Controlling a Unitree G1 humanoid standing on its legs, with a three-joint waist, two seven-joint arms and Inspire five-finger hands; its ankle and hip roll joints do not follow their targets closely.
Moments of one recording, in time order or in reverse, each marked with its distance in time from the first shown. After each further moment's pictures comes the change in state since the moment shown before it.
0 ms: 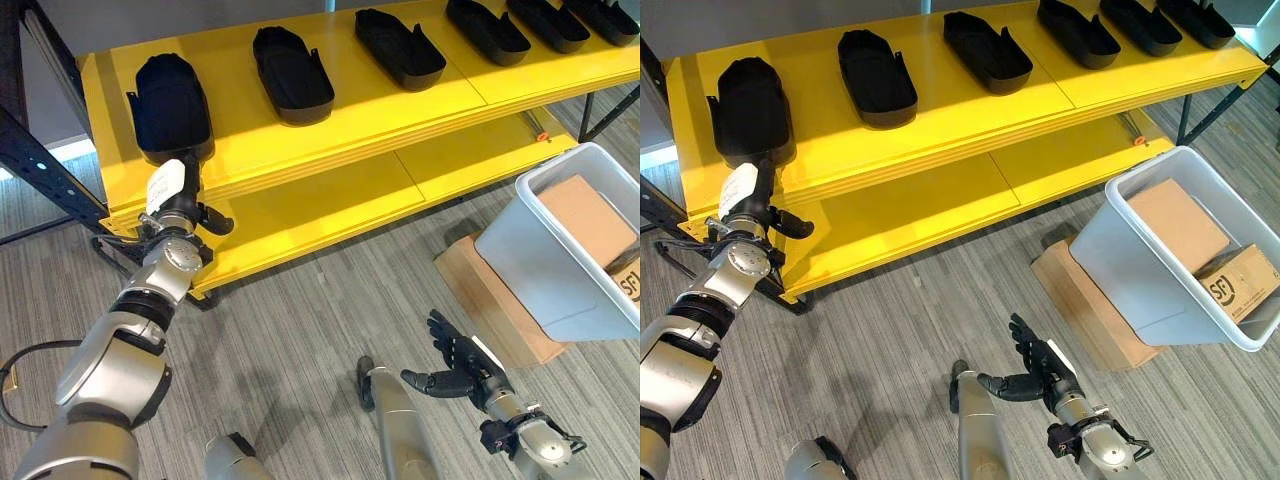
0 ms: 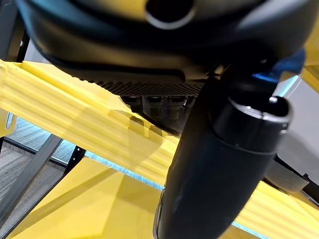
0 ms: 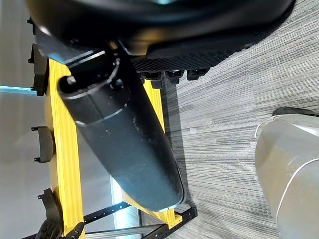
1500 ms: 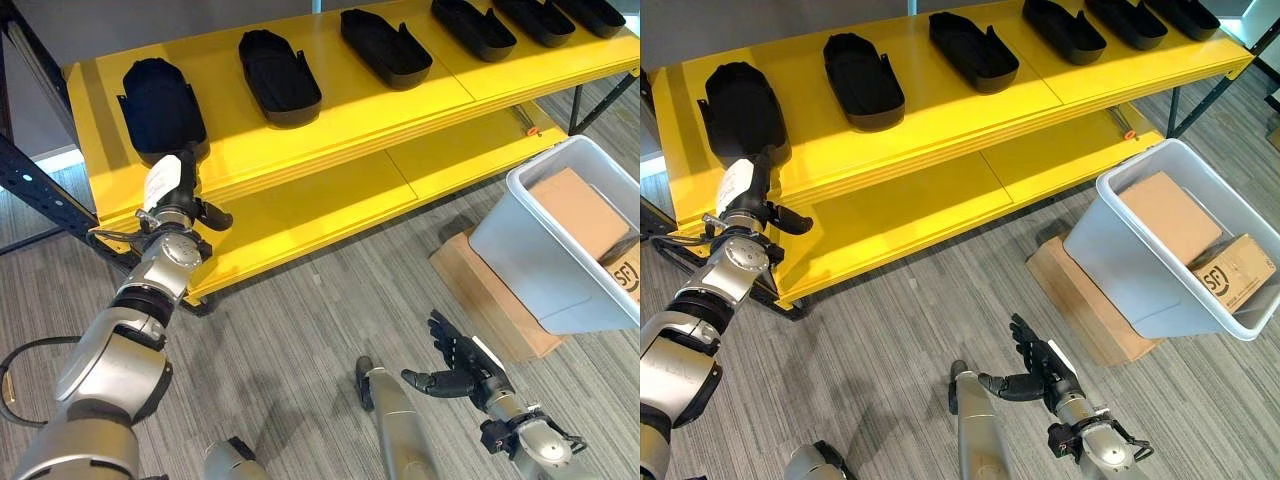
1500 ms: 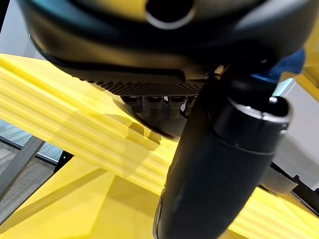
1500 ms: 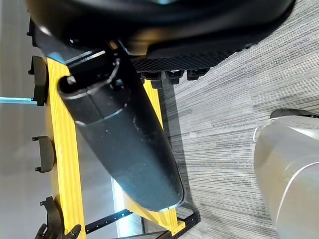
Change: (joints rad) left arm -0.023 -0.002 0.000 0.035 -0.028 0.000 -0.004; right arm 0.001 0.000 0.000 0.007 0.008 0.000 0.000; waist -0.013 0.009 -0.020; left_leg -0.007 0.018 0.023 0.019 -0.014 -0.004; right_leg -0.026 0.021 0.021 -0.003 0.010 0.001
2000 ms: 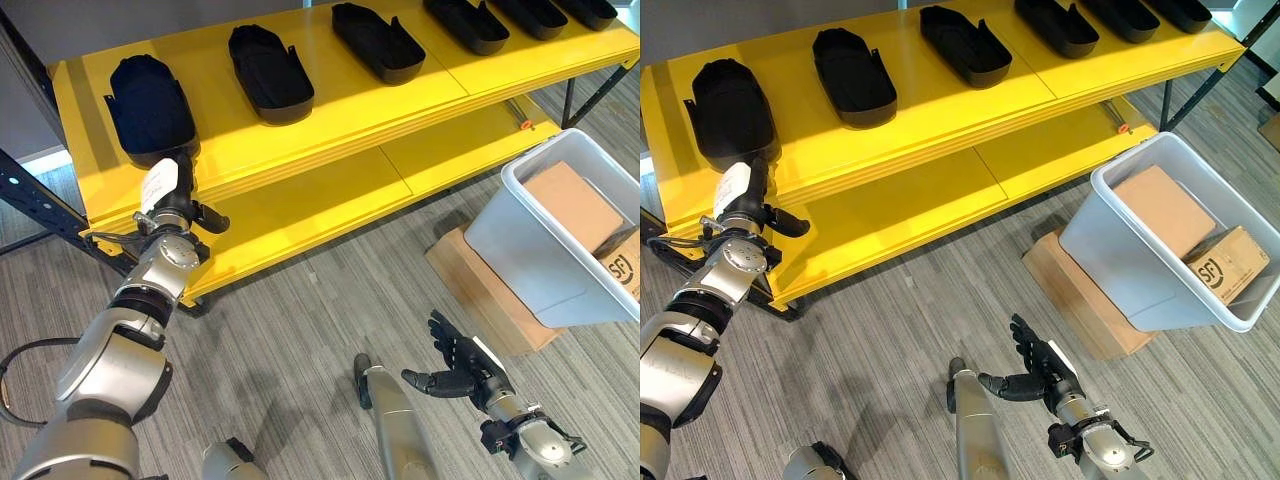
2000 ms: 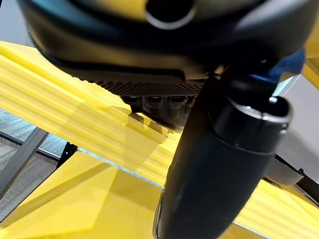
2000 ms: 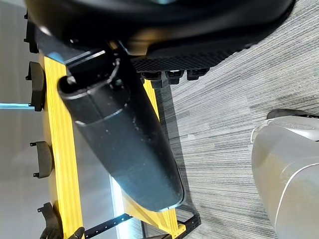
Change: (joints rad) left arm 0.000 0.000 0.006 0.015 -0.002 0.000 -0.002; right arm -0.001 0.000 0.000 0.000 0.008 0.000 0.000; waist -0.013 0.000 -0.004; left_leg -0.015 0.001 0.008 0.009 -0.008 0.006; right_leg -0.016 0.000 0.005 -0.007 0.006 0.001
